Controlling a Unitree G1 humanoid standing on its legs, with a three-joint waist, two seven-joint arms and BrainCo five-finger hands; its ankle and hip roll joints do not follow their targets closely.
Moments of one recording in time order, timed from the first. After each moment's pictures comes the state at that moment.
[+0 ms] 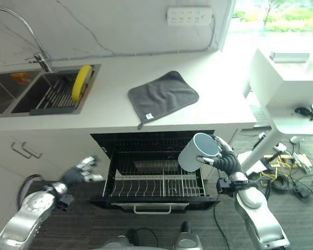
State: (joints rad) left arm 0.21 0.52 0.04 -0.12 -0.22 0.04 -0.15; right arm 0.17 -0.56 0.02 -0.20 0.36 0.05 -0.06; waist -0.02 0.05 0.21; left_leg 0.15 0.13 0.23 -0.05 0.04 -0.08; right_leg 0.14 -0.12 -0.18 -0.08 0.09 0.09
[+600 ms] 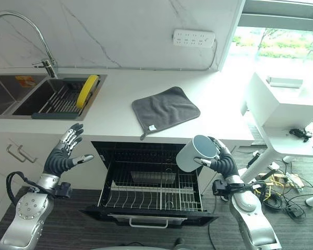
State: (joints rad) left arm 0.22 0.52 0.01 -0.20 -0.21 -0.27 0.00; right arm 0.17 -0.52 0.03 -0.21 0.31 0.05 -0.05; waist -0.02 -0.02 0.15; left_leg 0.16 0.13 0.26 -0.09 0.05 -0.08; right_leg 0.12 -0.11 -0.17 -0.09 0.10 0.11
